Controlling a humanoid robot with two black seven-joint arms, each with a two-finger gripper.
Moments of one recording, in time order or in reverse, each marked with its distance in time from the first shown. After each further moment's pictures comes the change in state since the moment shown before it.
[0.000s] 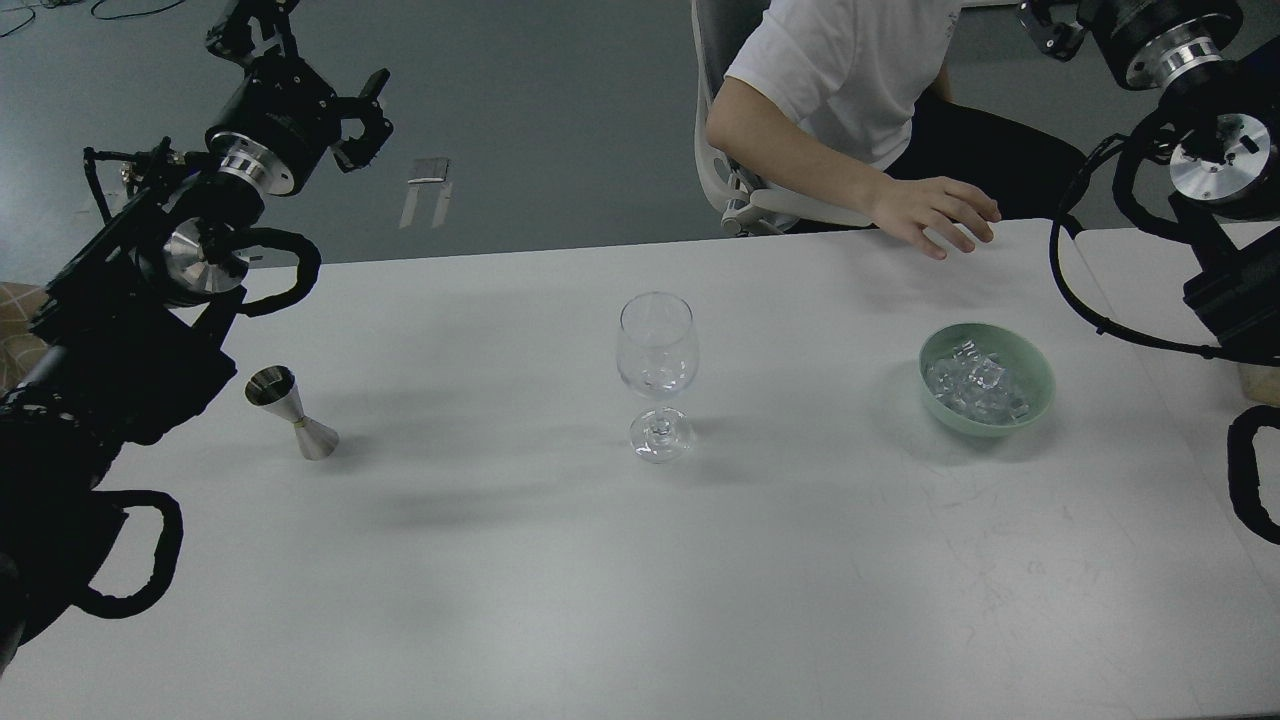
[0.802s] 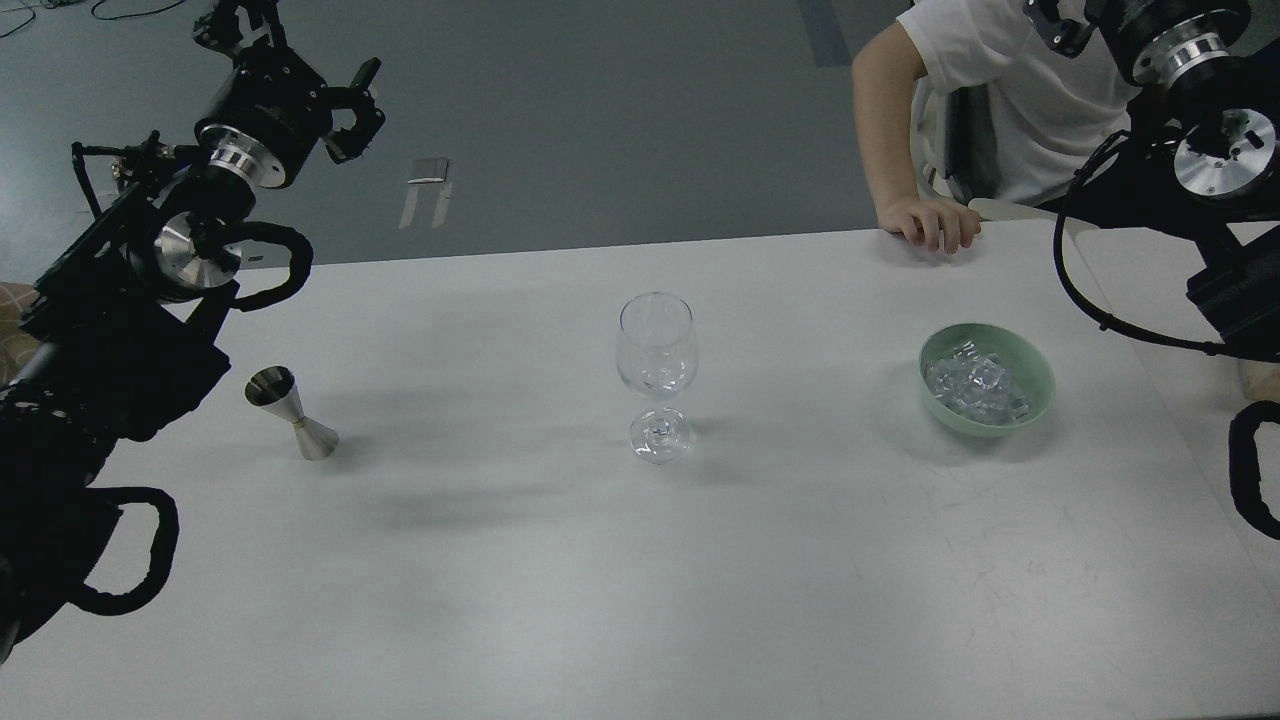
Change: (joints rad) left arm 0.001 0.005 -0.016 0.002 -0.012 -0.005 -0.010; right arm 0.009 0.001 0.004 -0.016 0.000 -0.007 0.002
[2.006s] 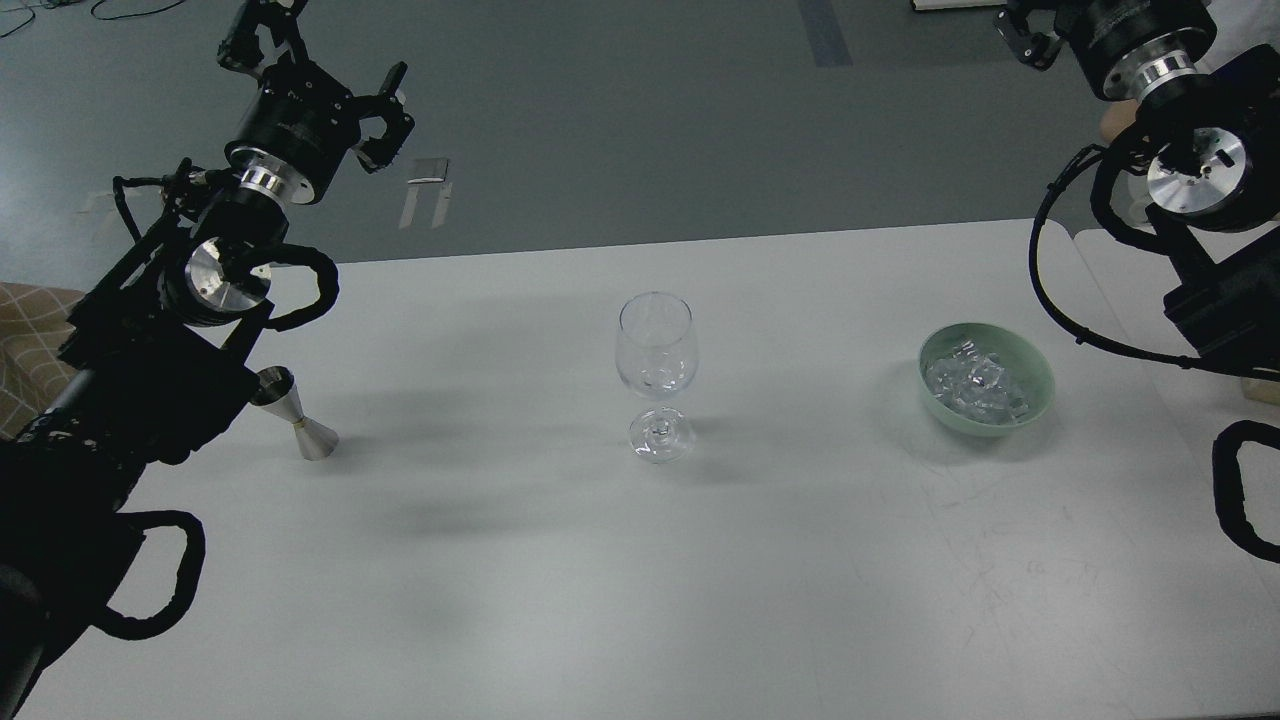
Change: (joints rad) left arm 0.091 -0.007 -0.084 -0.120 -0.005 -0.026 -0.025; right arm -0.044 0.019 0.018 0.069 0.002 -0.004 0.005
